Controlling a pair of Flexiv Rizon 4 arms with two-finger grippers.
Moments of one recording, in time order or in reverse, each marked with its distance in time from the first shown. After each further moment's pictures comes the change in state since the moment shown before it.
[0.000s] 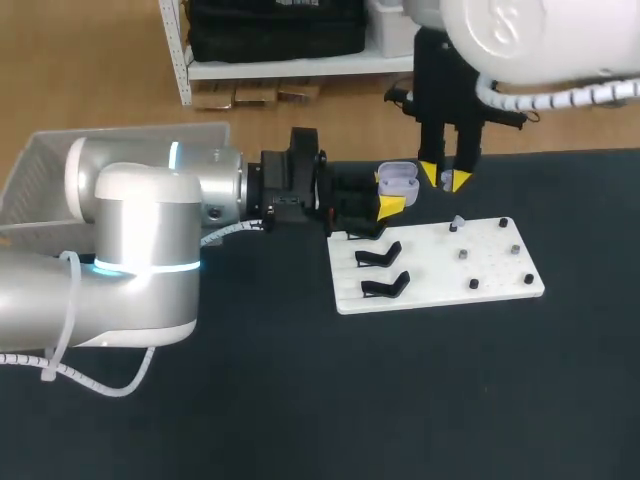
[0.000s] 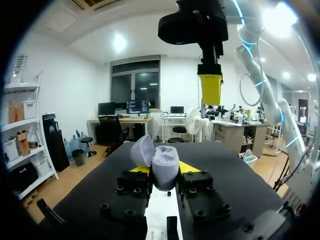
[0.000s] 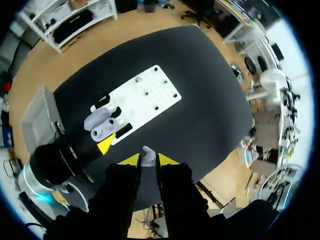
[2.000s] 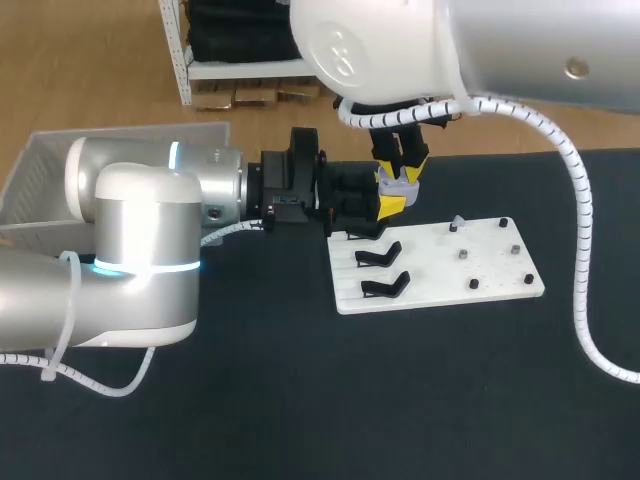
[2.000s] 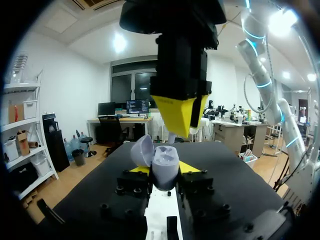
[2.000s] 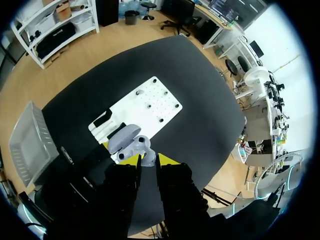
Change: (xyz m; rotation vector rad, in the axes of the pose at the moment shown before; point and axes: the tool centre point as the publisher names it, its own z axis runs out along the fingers) left arm 0.000 0.000 0.000 0.000 0.000 0.000; right arm -0.015 0.056 0.026 0.143 -0.128 0.074
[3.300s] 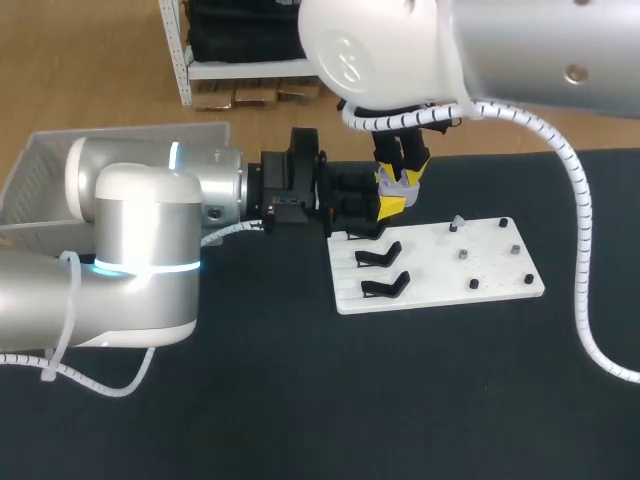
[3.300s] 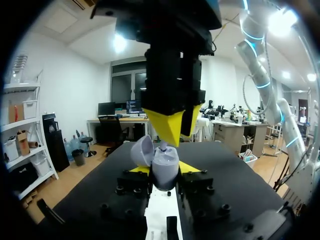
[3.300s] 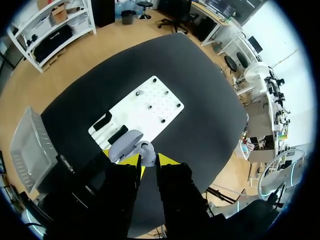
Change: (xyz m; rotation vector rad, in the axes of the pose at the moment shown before) left arm 0.000 0.000 0.000 0.000 0.000 0.000; right arm -0.005 0.004 0.009 -0.008 0.009 0.036
